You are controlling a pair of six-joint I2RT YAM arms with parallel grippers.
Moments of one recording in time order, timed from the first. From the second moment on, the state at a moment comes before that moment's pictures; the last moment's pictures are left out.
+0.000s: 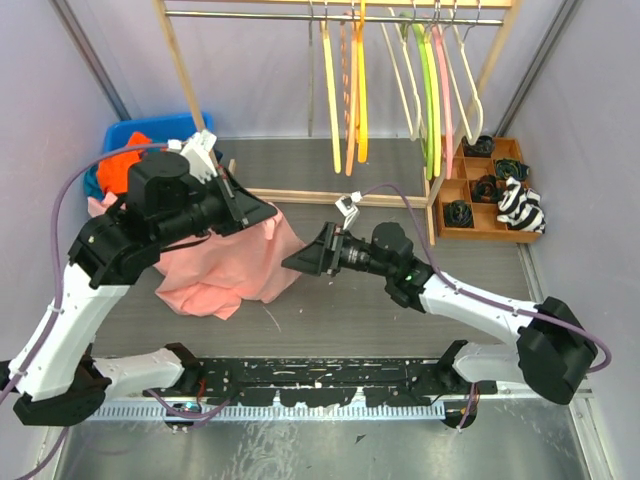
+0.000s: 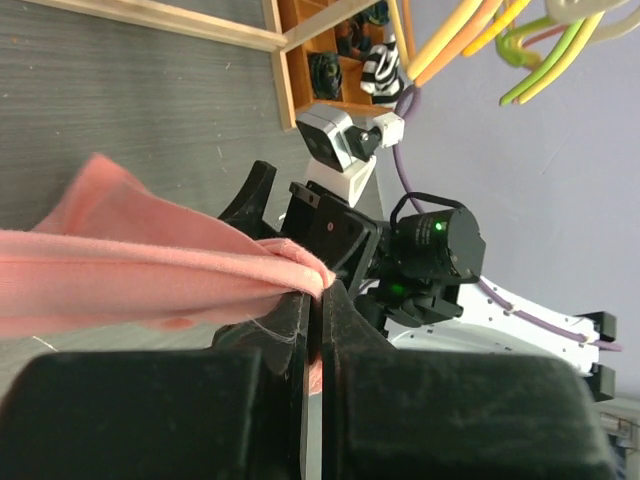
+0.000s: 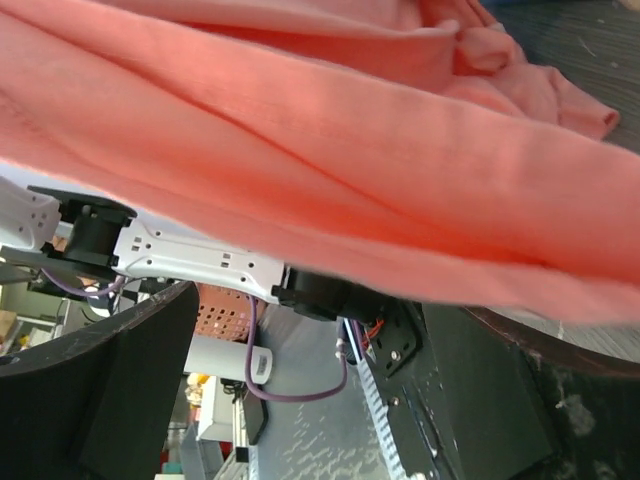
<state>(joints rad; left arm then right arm) -0.70 1.11 1.66 -0.93 0.08 -0.87 0.77 1.21 0.65 0.53 -0.51 1.05</state>
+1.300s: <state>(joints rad) -0.86 1.13 1.69 -1.05 -0.11 -0.79 1.11 1.38 0.73 0.83 0.09 0.84</state>
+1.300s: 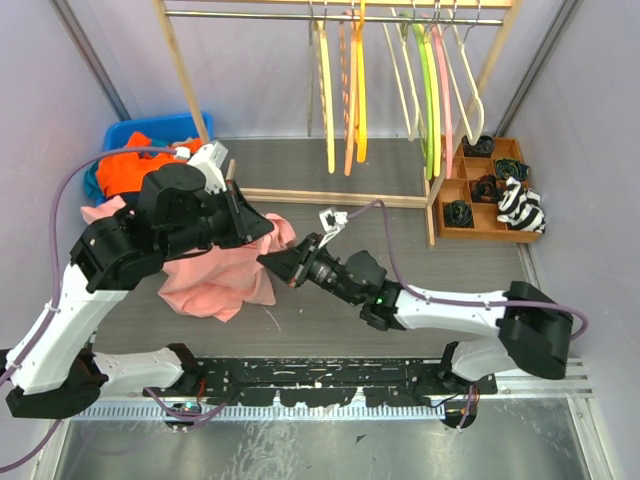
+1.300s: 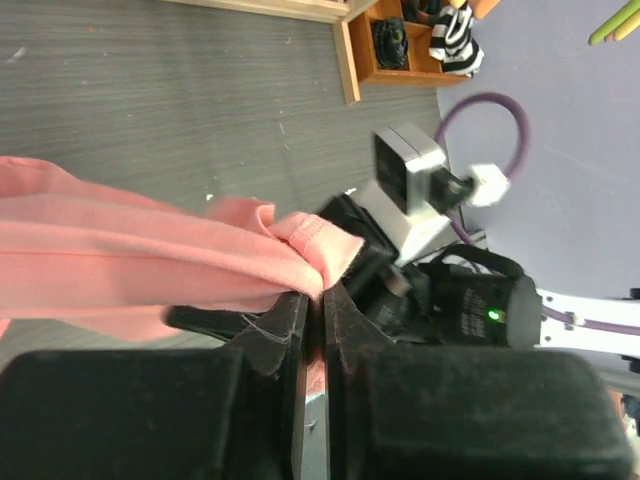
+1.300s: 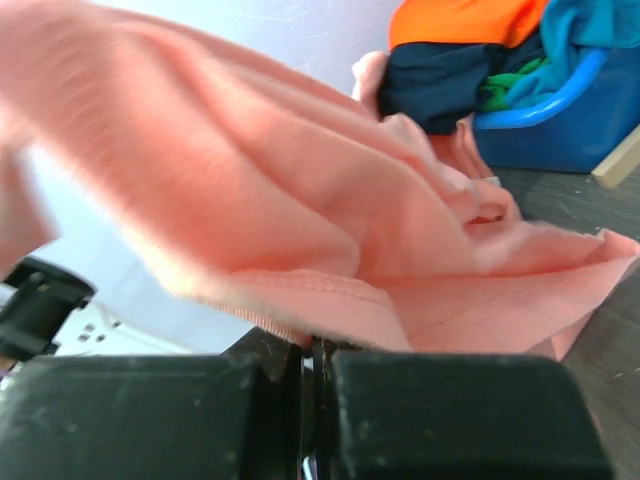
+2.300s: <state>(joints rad) -0.62 1.10 1.58 -1.18 -0.36 -0.67 1.15 0.42 0.58 0.26 0.52 0.57</state>
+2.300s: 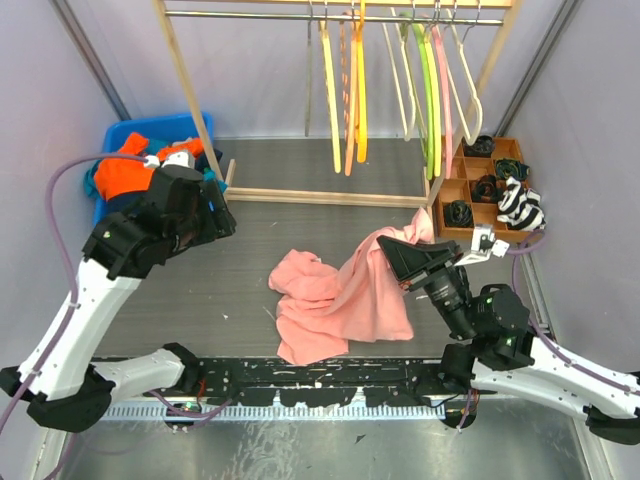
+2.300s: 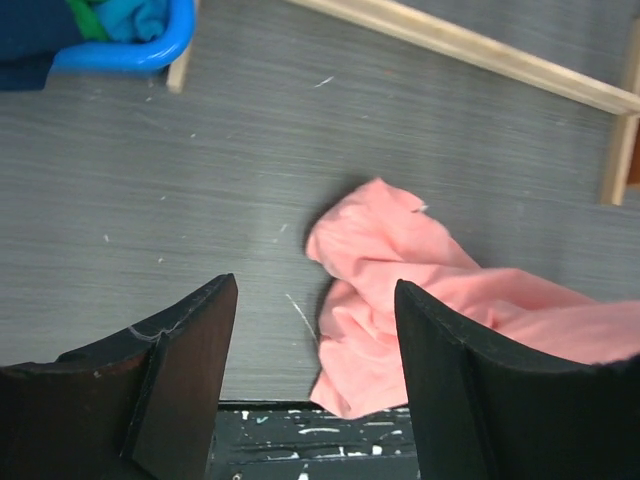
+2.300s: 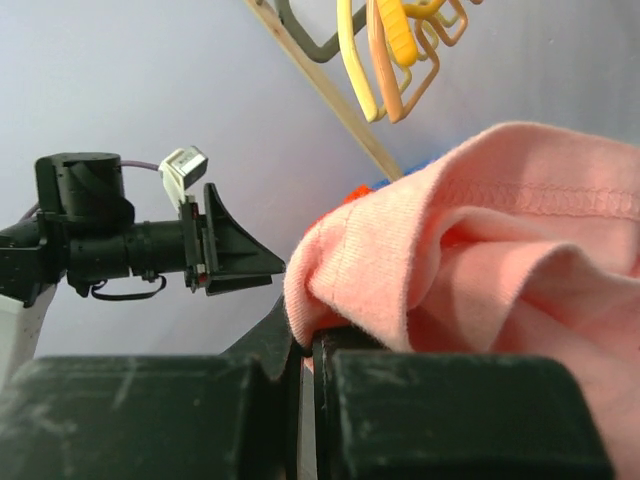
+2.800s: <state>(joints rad) -0.14 1.16 1.19 -0.95 -0.26 -0.67 1.15 0.65 0.63 0.05 0.48 0.58</state>
